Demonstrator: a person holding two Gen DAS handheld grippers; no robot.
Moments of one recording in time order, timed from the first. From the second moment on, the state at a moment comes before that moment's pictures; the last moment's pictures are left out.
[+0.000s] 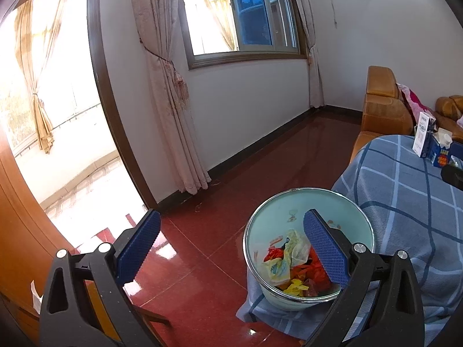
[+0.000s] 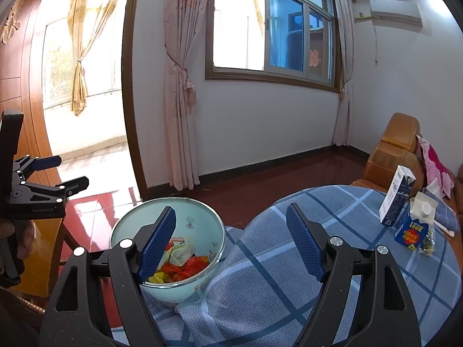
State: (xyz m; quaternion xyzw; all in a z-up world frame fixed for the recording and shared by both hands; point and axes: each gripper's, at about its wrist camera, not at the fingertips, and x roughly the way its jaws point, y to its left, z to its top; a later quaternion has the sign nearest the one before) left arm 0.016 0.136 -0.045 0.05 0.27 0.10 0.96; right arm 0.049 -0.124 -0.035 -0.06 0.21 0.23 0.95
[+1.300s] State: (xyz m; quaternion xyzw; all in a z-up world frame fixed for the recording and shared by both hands) left arm 0.015 0.122 -0.047 0.07 0.26 0.09 0.96; right arm 0.052 -0.129 -0.035 -0.07 0.22 0.22 0.95
